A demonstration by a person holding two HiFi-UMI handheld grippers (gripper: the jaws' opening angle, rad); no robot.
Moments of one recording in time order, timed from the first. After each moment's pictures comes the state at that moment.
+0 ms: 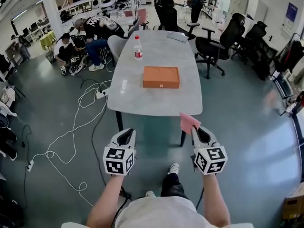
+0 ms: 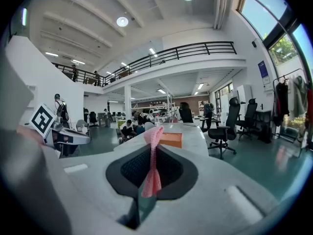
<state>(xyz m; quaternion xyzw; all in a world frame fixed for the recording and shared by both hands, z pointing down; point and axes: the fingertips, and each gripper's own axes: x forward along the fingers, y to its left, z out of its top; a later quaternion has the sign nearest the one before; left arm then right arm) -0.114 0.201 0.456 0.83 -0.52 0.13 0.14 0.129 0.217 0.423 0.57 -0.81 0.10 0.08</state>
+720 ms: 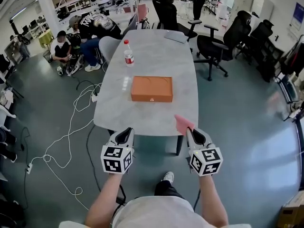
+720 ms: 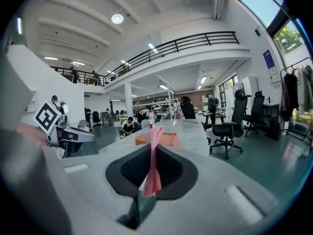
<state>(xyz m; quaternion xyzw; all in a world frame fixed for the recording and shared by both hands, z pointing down) -0.047 0.067 0.467 0.82 -0.53 0.15 0.16 0.183 0.083 0.445 0.54 -0.83 0.13 0.08</state>
